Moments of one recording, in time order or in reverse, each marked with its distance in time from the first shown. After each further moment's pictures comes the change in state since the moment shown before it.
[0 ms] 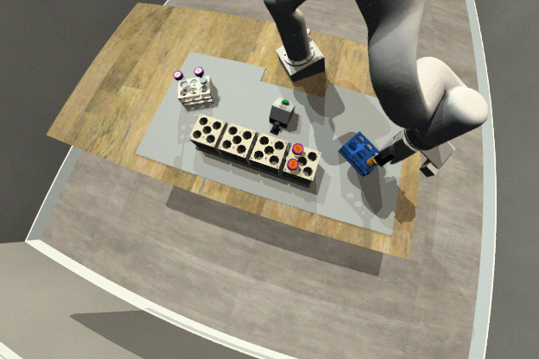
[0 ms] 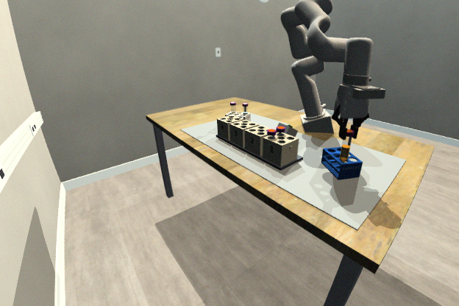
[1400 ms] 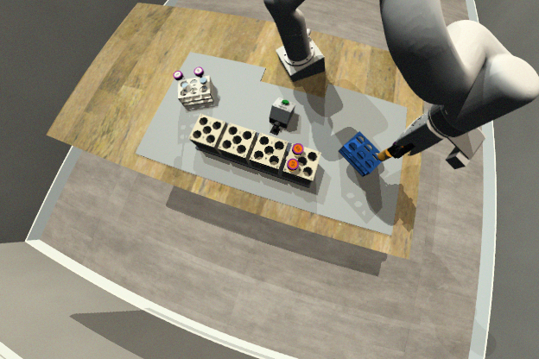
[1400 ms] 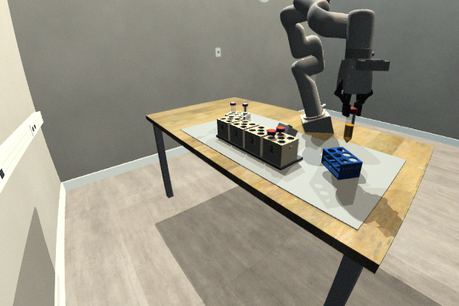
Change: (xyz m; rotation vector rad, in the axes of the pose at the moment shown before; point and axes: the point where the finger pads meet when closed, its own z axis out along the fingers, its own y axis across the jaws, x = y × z) arm 0.000 0.000 -0.075 0.000 0.001 0.000
